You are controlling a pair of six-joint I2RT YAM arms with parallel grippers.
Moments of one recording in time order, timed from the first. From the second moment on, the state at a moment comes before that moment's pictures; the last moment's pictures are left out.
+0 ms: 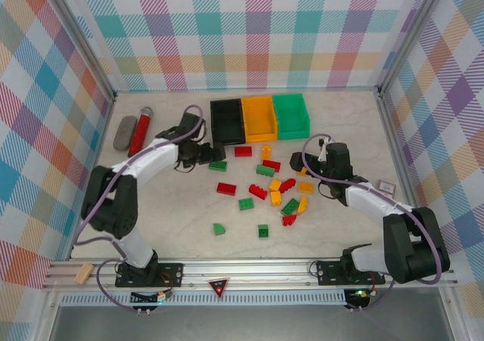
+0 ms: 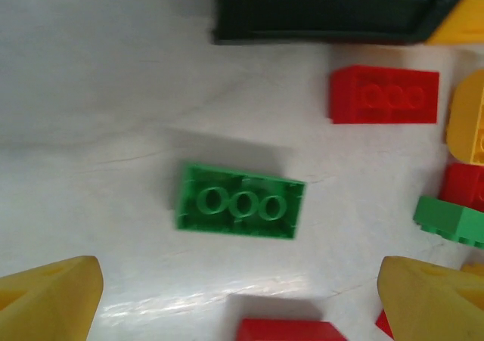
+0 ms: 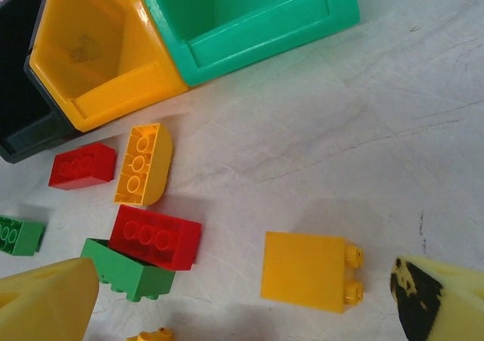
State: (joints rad) left arm -0.38 1.73 1.23 -0.61 0.14 -0.48; right arm 0.25 1.30 0.56 0.10 -0.17 0.49
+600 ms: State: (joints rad) left arm -0.49 2.08 1.57 -0.92 -0.07 -0.37; right arm 0.25 1.35 0.58 0.07 -0.16 0.49
